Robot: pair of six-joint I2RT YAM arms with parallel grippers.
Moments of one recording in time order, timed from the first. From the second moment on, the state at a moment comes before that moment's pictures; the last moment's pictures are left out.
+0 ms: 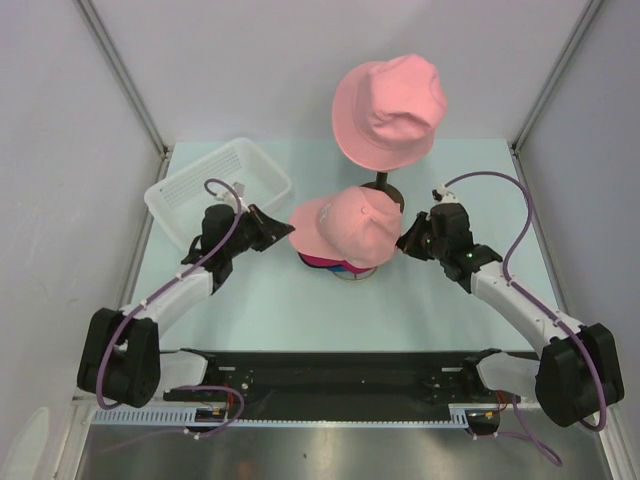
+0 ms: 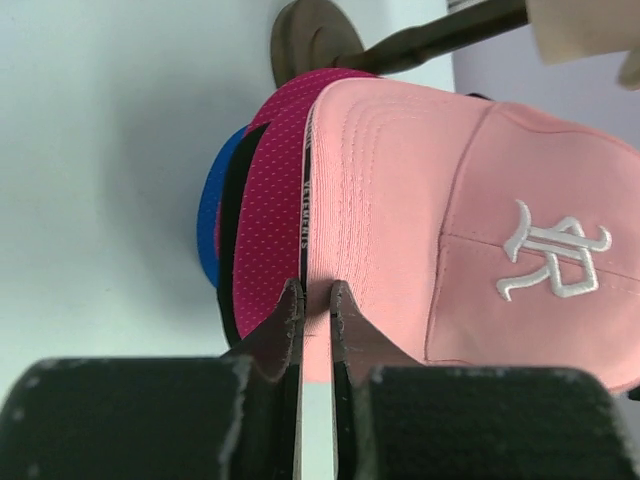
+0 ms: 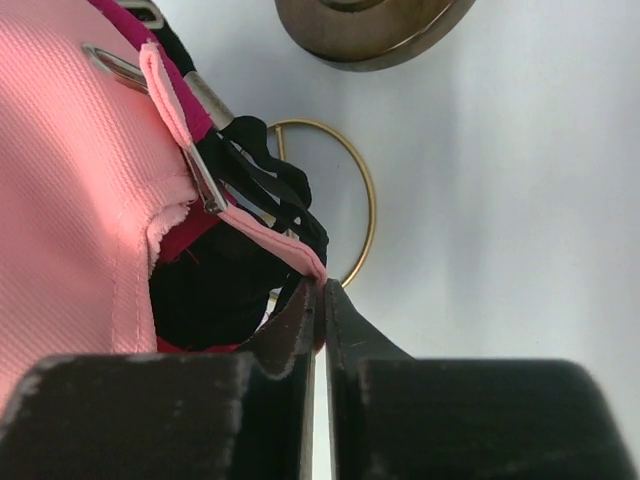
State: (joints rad) left arm -0.27 1.24 0.62 0.26 0.37 -0.88; right arm 0.38 1.18 0.77 -0.20 -0.04 0.64
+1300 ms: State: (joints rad) left arm -0.25 1.46 0.94 -0.07 0.56 -0.52; right arm 0.20 1.25 0.85 0.04 -0.36 0.52
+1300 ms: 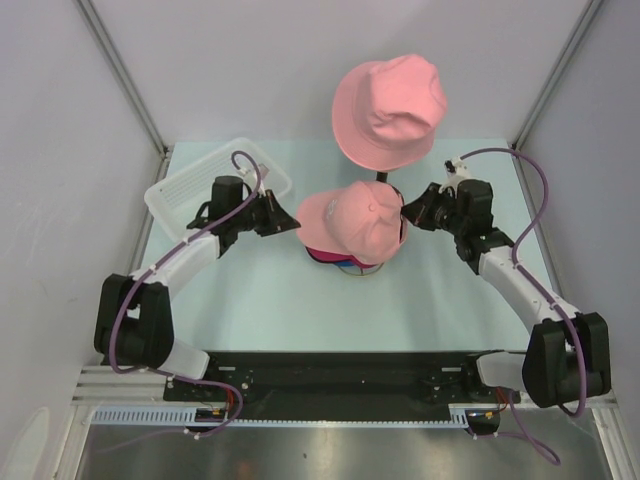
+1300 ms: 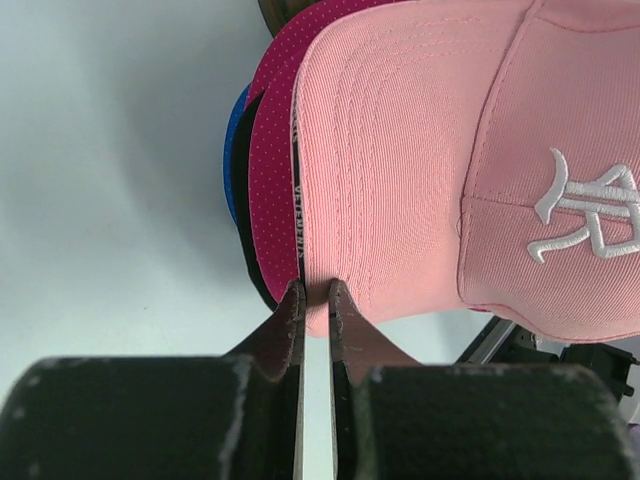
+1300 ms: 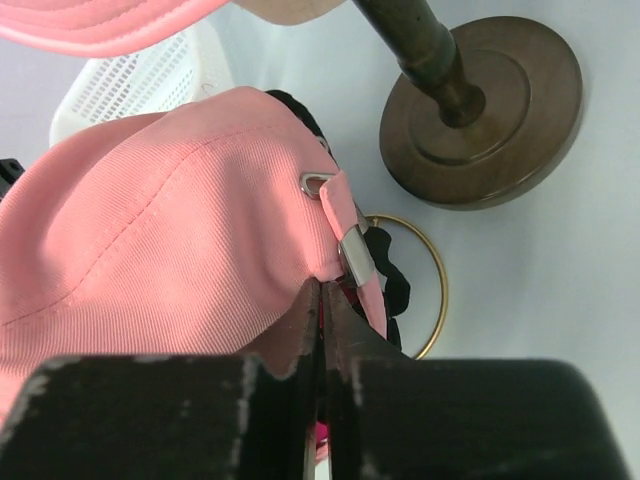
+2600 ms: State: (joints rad) left arm -0.24 1.41 0.96 -0.28 0.40 -0.50; right arm 0.23 1.37 0.91 -0.04 -0.29 0.47
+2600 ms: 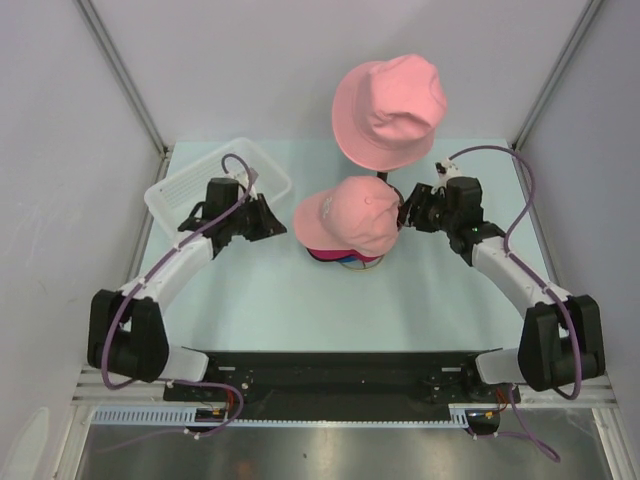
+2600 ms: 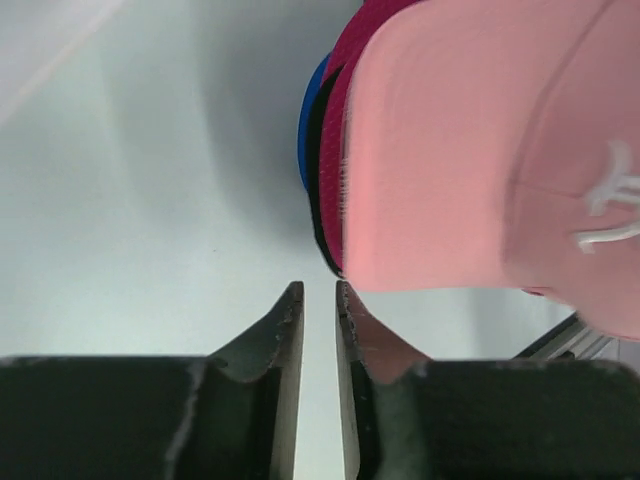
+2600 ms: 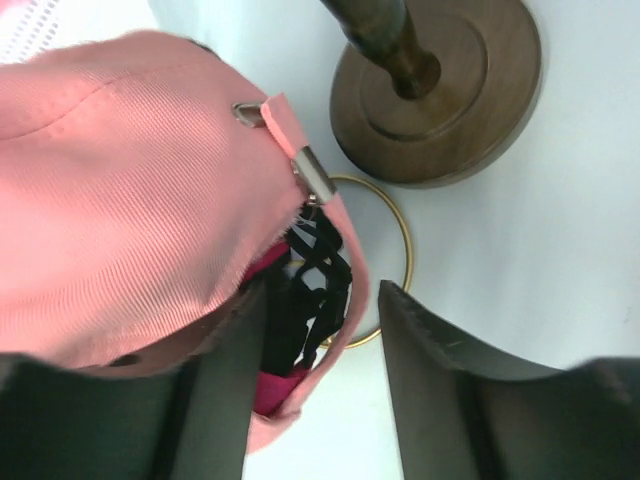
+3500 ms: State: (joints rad) left arm -0.15 0.72 0.77 -0.32 0.04 -0.42; right arm 0.14 0.49 0.53 -0.20 0.15 0.45
